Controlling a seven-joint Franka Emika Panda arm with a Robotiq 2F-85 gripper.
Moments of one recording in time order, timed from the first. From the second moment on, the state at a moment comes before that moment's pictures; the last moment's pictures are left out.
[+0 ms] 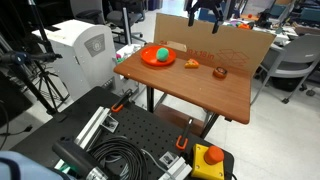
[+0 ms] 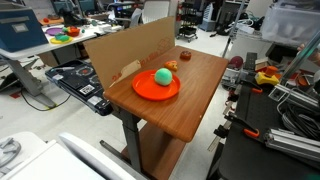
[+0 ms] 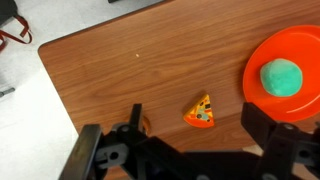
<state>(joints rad) -0.04 0.14 0.00 -2.05 -0.06 2.15 0.23</state>
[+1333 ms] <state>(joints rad) 0.10 0.82 -0.07 -1.47 -0.05 2.06 0.45</state>
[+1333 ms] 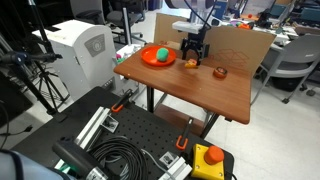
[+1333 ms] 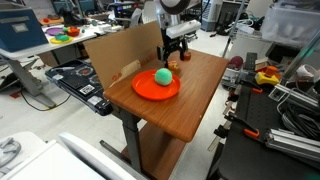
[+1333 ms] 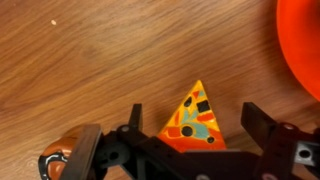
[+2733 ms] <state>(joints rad) 0.11 0.71 -0.10 -1.62 -0.07 1.98 0.41</state>
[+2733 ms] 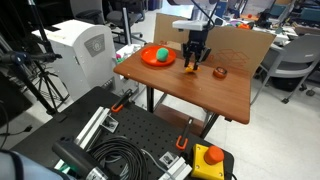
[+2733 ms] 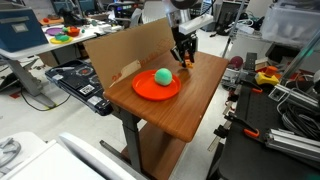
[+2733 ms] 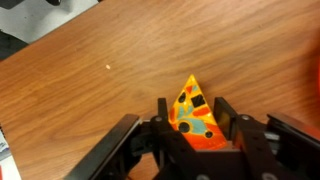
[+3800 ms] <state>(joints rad) -0.10 0.62 -0.18 -1.84 -0.02 2.13 0.43</state>
